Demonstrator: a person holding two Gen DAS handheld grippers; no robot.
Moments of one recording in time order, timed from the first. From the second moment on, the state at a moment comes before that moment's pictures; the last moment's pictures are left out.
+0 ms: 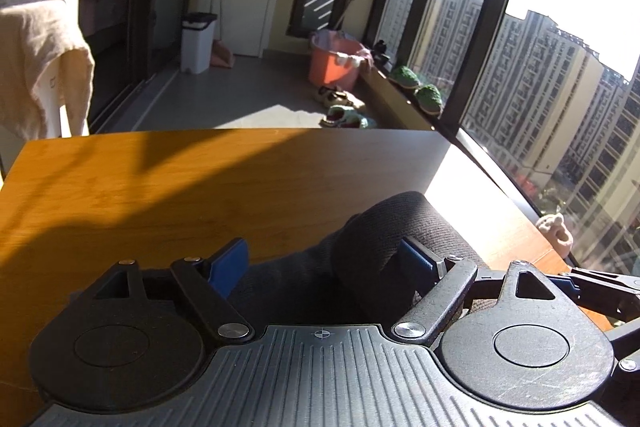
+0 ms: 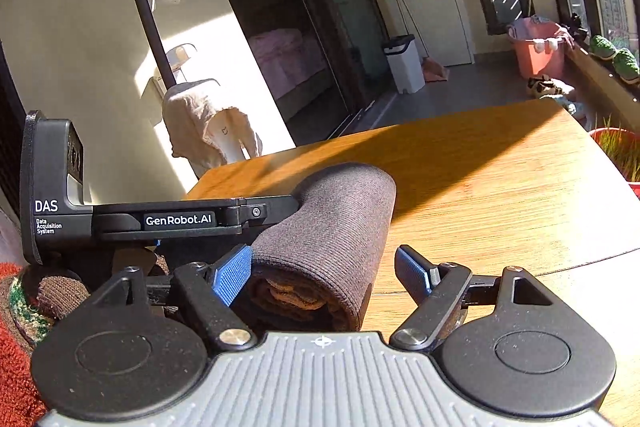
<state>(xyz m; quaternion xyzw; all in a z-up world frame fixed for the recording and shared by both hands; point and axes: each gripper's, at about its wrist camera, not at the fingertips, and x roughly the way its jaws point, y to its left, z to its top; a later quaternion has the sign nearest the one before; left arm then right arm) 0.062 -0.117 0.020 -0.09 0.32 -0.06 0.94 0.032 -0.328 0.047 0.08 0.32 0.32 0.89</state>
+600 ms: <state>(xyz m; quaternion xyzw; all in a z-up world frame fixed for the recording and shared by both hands) 0.033 -0.082 0.015 -0.10 0.32 -0.02 0.94 0.037 -0.291 0.043 0.02 0.32 0.27 0.91</state>
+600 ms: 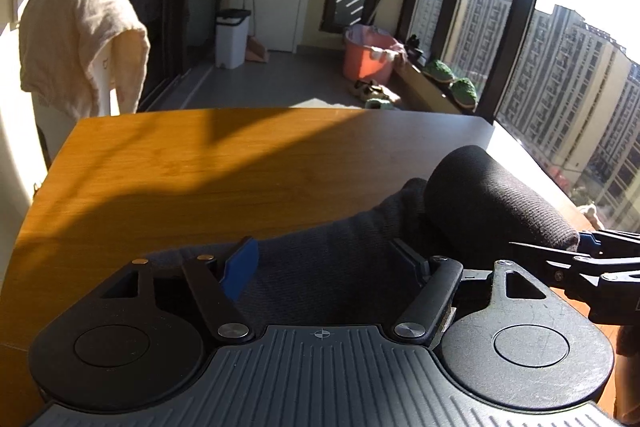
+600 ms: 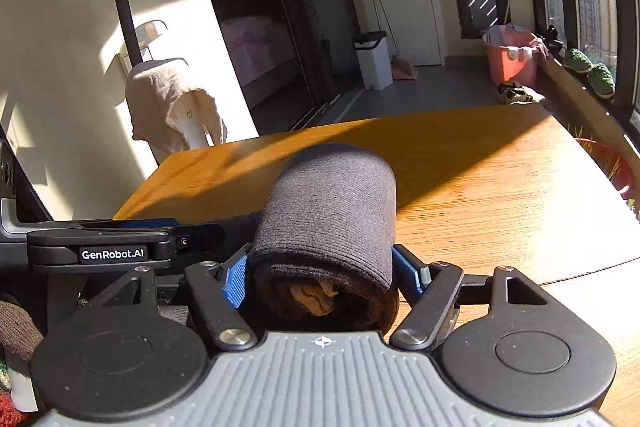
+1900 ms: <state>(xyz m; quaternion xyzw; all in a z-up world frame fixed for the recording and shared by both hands) 0.054 -0.092 0.011 -0.09 0.34 -0.05 0.93 0.053 -0.325 0.033 0.15 0.35 0.32 0.87</state>
